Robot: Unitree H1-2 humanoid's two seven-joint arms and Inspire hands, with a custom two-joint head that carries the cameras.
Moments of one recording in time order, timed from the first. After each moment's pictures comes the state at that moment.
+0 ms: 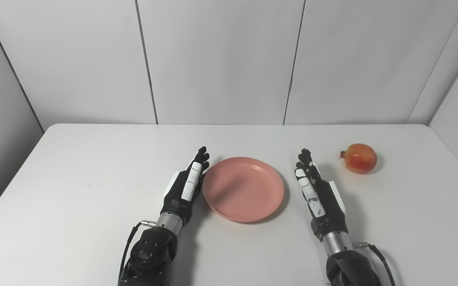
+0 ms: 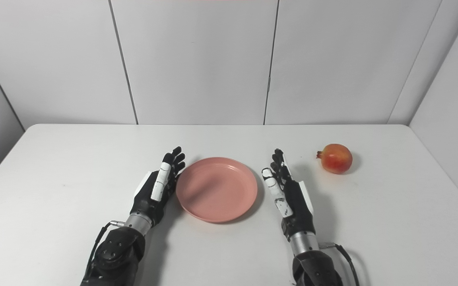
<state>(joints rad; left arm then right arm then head) -0.33 -0.04 -0.09 0.24 -0.03 0.11 -0.09 -0.16 -0.01 0.04 0.02 0.03 0.00 0.06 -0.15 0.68</state>
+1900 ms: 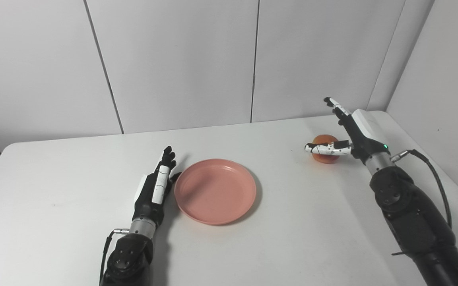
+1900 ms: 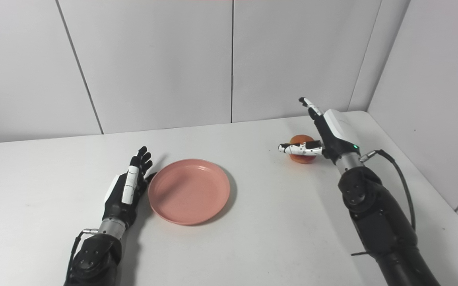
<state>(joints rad) -0.39 -0.04 -0.05 0.40 -0.02 -0.05 -0.09 -0.47 -0.48 0.05 0.37 -0.52 -0.02 -0.01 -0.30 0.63</state>
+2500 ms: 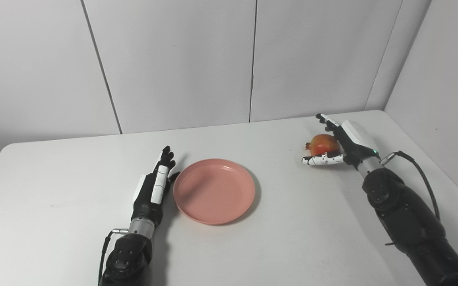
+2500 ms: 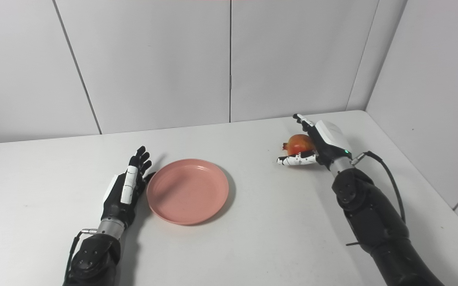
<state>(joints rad) -0.38 -0.04 -0.05 0.40 -0.01 -0.05 -0.09 -0.51 -0.48 0.12 0.50 -0.52 -0.02 0.00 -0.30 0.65</state>
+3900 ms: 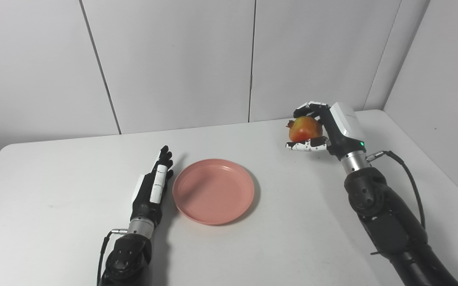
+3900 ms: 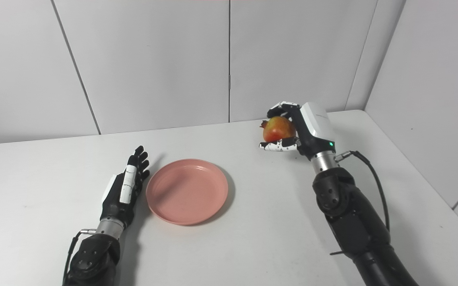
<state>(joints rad) -0.38 -0.04 -0.05 0.37 -0.02 -0.03 -0.08 -0.47 -0.39 0.12 0.27 -0.54 -0.15 -0.21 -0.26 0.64</state>
